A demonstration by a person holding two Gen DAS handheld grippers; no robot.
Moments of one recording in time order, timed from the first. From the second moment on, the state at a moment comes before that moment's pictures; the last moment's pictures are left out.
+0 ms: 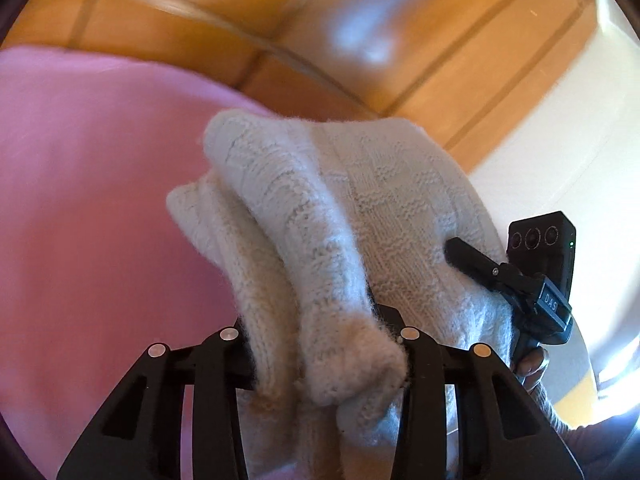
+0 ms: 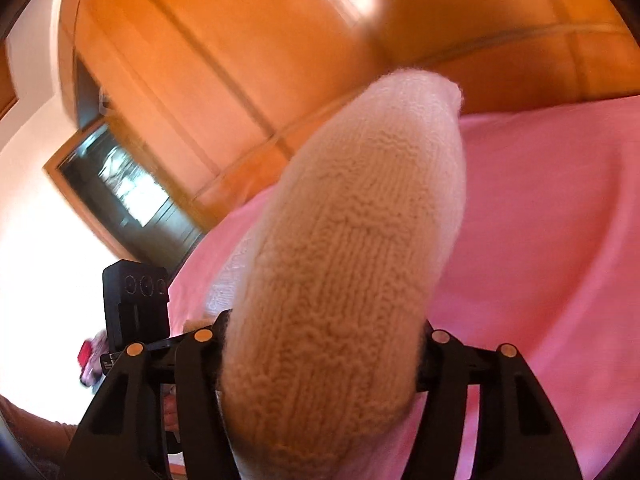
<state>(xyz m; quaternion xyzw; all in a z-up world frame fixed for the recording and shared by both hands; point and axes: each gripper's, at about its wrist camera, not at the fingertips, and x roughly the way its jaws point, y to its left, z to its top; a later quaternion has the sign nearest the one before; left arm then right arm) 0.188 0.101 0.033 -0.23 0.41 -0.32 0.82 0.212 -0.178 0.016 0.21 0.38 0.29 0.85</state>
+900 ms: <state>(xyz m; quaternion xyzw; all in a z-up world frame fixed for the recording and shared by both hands) 0.219 -0.149 0.013 0.08 0.39 -0.22 0.89 0.155 -0.313 0.012 0.11 0.33 -0.06 0.93</state>
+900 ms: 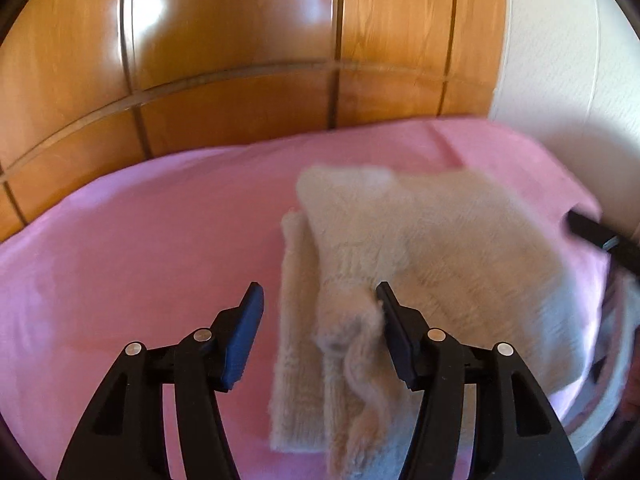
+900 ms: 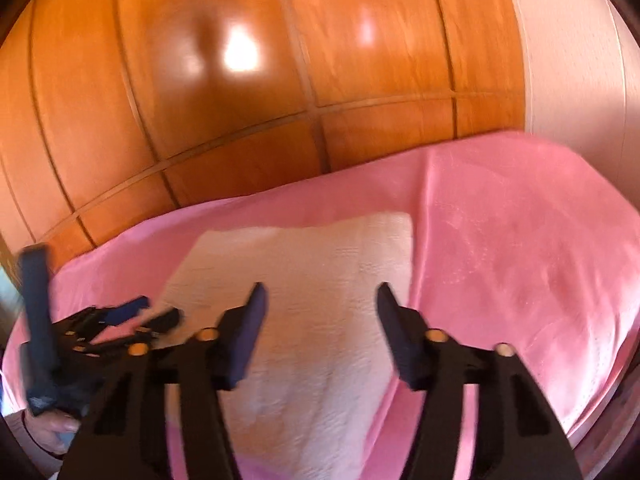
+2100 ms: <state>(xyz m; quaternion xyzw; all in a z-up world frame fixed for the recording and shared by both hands) 0.149 -0.098 0.055 0.04 0.35 -0.15 0.92 0.101 -0.252 0.005 0.06 0.34 -0.20 0.92</state>
